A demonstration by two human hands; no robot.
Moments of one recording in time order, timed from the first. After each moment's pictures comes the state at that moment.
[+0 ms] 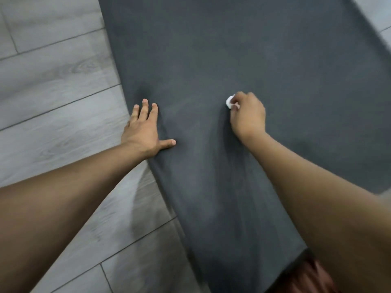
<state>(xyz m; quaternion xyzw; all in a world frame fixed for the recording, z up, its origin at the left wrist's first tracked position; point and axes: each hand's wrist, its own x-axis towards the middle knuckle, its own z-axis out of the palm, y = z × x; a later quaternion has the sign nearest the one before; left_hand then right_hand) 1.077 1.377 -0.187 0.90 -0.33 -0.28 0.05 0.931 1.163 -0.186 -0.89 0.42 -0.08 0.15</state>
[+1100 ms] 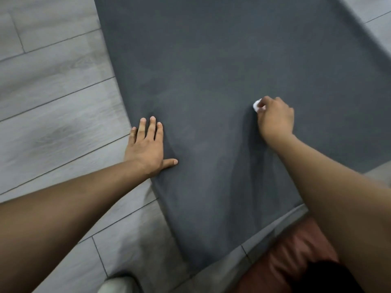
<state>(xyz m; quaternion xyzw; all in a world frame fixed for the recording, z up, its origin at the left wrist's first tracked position) 0.978 1.397 -0.176 0.88 -0.39 -0.25 -0.13 0.816 1.116 -0.183 -0.87 0.48 -0.05 0.08</state>
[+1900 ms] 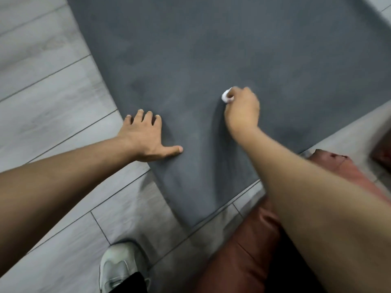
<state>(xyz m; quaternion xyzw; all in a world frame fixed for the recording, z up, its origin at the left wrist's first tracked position) 0.945 1.403 -0.140 0.82 -0.47 -0.28 -0.18 0.801 1.212 -0.182 -0.85 0.50 -0.08 0.14</state>
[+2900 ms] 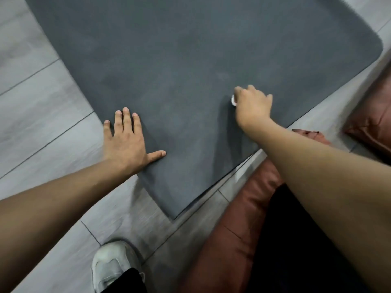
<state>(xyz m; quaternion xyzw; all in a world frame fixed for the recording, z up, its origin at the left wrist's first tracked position) 0.906 1.418 -0.165 0.86 -0.45 -0.16 -0.20 0.719 1.187 -0.160 -0.87 0.49 0.06 0.01</state>
